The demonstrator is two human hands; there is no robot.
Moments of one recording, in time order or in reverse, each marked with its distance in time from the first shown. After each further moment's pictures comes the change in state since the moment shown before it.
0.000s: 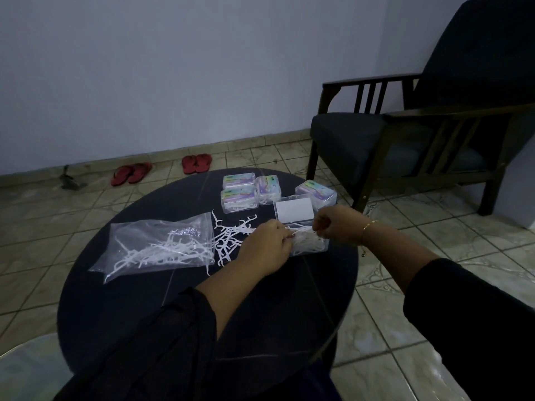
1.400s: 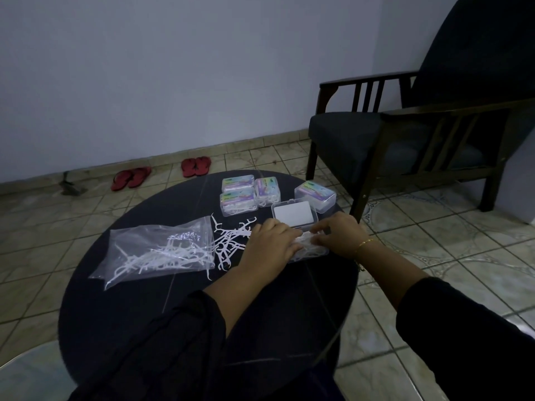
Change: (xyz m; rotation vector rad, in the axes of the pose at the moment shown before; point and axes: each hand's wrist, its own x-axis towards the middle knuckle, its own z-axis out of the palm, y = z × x) left_hand -0.001 -0.002 0.008 0.177 0.161 0.236; right_hand 0.012 0.015 0.035 -0.037 0.168 0.143
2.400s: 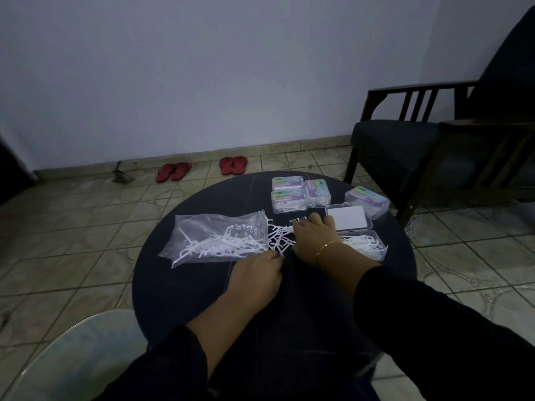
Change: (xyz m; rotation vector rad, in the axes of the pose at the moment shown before) left_hand -0.105 -0.061 -0.037 0.112 -0.069 -0.206; right_hand 0.011 -0.139 0.046 -0.485 -0.002 -0.263
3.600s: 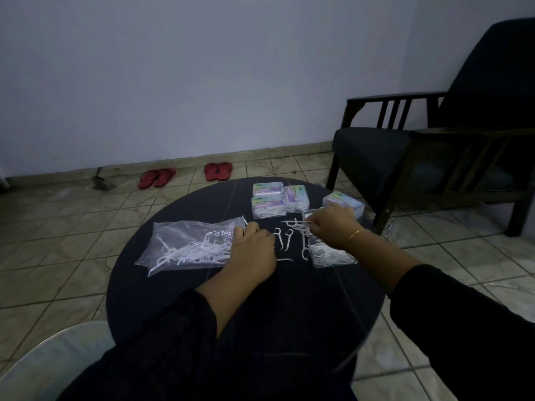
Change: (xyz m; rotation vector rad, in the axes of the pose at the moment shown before) left_hand 0.058 0.028 -0.015 0.129 -0.050 -0.112; right_hand -0.033 0.074 -0.039 0.240 0.100 0.082
